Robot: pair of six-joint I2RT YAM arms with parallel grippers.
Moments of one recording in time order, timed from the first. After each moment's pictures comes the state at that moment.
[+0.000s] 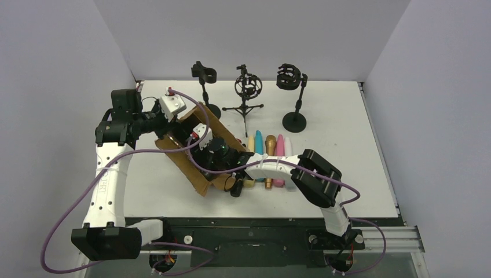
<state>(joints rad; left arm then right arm) 0.02 1.20 1.38 -0.91 0.67 0.80 1.08 2.01 1.36 0.25 0.10 0.14</state>
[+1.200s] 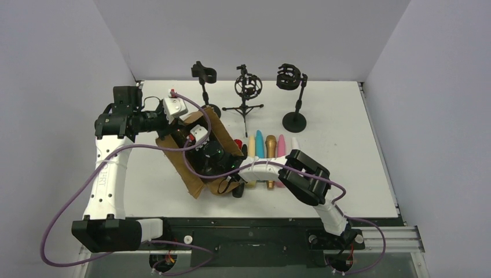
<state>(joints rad) 0.02 1.26 1.47 -1.06 0.81 0.96 1.08 2.12 1.38 0.46 0.20 0.10</state>
